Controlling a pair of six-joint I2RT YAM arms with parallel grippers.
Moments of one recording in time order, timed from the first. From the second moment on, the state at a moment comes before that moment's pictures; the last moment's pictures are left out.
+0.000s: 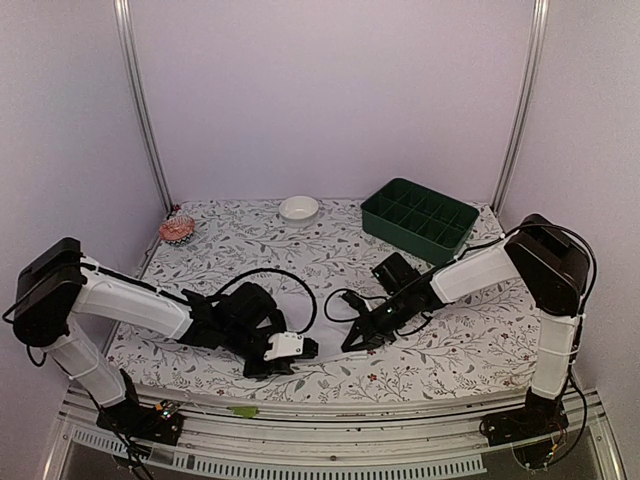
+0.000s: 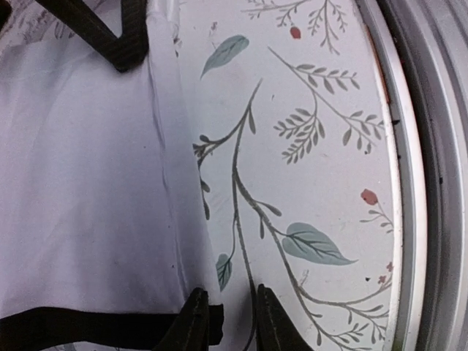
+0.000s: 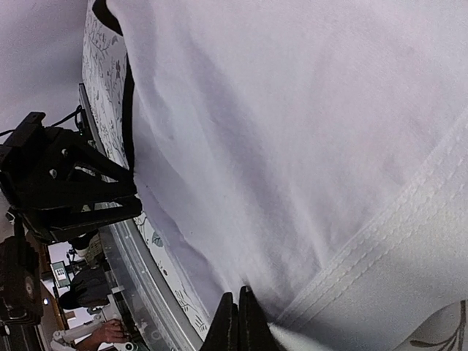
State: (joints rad) left arm -0.98 1.57 0.69 -0.12 0.25 0.59; right arm 0.78 1.97 1.02 -0.09 -0.77 0.57
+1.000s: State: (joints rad) left arm -0.99 1.62 0.73 -0.10 0.02 0.74; right arm 0.77 2.00 1.06 -0.15 -0.77 0.50
